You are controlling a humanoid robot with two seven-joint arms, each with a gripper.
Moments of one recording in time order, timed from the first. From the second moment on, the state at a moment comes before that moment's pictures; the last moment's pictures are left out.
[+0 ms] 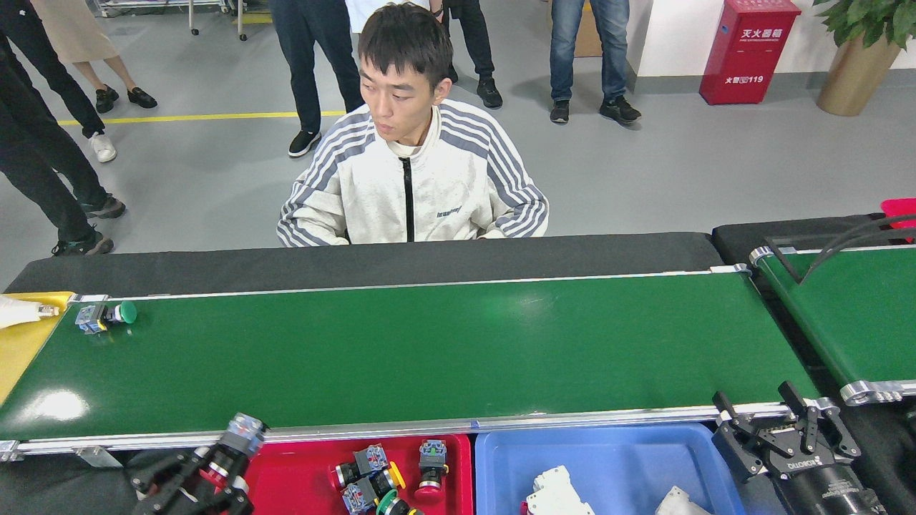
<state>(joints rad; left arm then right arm) 0.26 0.25 0.17 -1.63 -1.31 -0.76 0.07 0.11 -0.14 -0.31 -1.56 1.24 -0.44 -0.01</state>
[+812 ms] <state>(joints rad) 0.26 0.21 0.45 -1.53 -1.31 -0.34 0.06 0.21 -0.07 -0.30 -1.72 1.24 -0.44 -0.01</state>
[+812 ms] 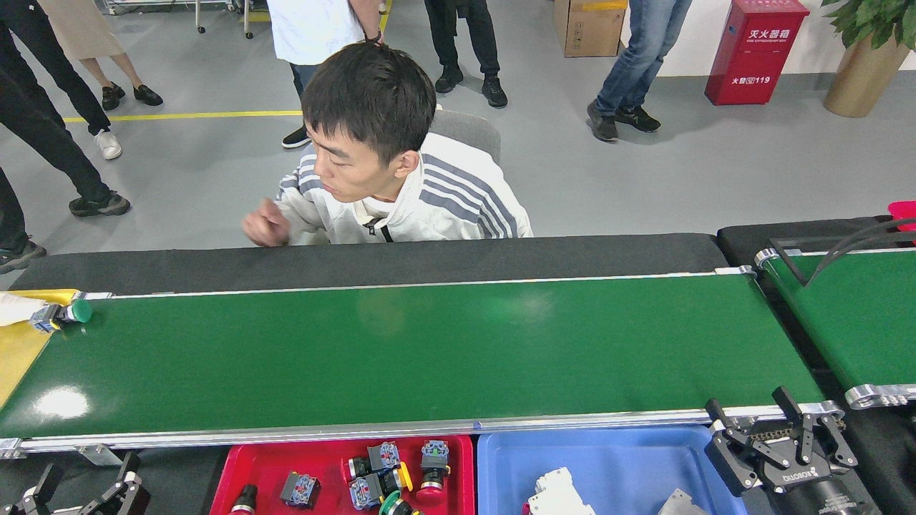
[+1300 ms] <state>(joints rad) 0.26 0.22 0.52 -1.52 -1.31 -0.34 0.06 0.22 -0.06 -0.30 -1.73 1.24 -0.44 0.00</state>
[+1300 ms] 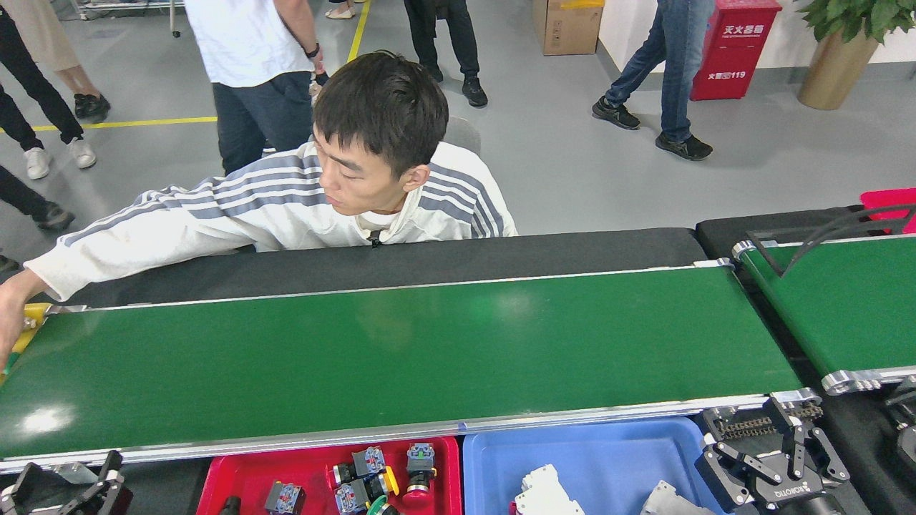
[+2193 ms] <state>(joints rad) 0.14 0.22 0.52 -1.46 -1.31 -0.34 0.06 0.23 0.01 -0.30 -1.75 1.33 -0.36 0.06</state>
